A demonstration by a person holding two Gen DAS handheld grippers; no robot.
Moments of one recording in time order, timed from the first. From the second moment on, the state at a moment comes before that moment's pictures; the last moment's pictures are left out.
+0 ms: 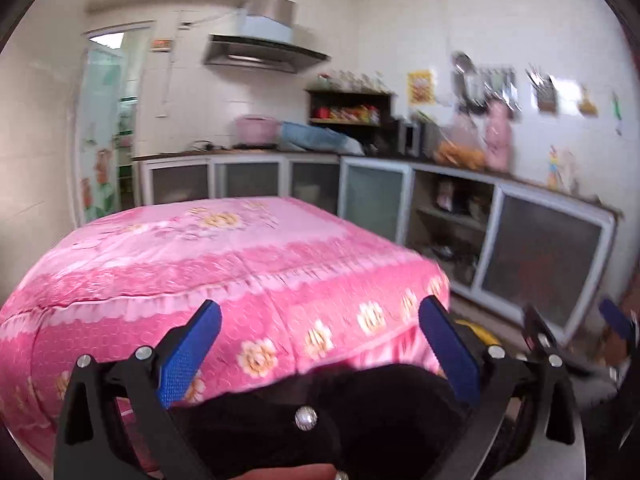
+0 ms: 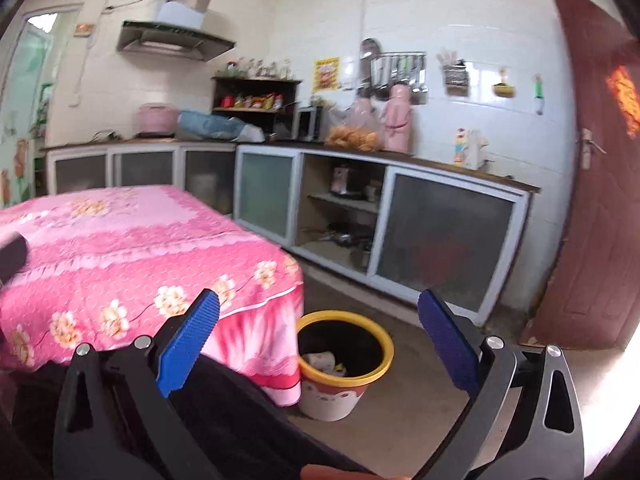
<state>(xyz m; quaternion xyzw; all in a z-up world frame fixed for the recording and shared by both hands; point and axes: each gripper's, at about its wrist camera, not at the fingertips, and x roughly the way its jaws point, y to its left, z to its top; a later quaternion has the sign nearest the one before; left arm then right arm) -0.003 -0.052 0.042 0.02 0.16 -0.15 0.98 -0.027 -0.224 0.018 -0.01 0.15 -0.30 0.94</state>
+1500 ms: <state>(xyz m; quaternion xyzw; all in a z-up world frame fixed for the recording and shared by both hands) 0.007 -0.066 0.021 0.02 0.23 -0.14 0.96 -0.045 -0.227 0.011 -0.03 0.15 -0.38 0.91</state>
